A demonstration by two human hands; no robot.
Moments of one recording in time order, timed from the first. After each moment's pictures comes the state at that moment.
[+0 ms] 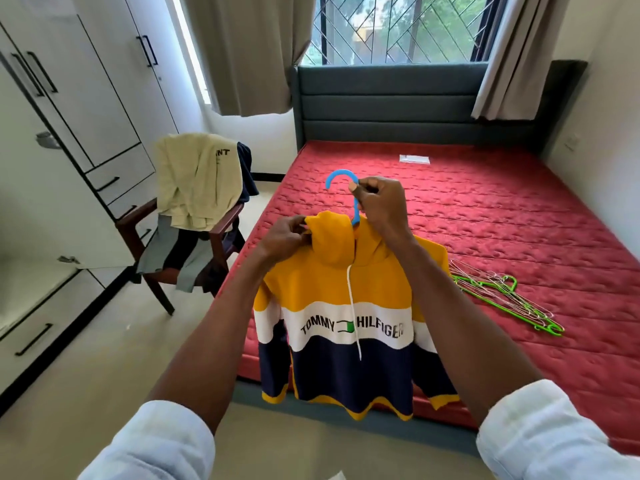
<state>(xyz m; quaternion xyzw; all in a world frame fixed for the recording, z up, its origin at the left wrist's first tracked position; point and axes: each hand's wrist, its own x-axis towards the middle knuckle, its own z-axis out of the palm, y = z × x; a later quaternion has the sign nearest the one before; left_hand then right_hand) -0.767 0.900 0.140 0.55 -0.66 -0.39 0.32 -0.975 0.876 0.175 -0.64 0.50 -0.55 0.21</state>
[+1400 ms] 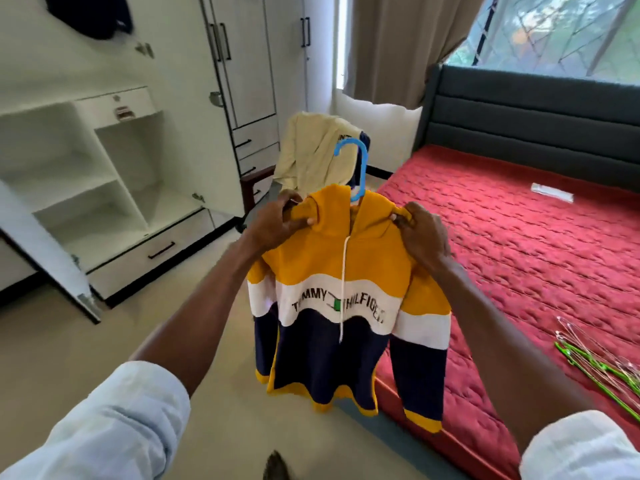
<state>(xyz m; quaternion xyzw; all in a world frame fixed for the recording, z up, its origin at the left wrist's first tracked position) -0.574 0.987 0.141 0.69 -0.61 -0.08 0.37 -0.856 0.875 0.134 -0.80 0.47 -0.35 0.13</state>
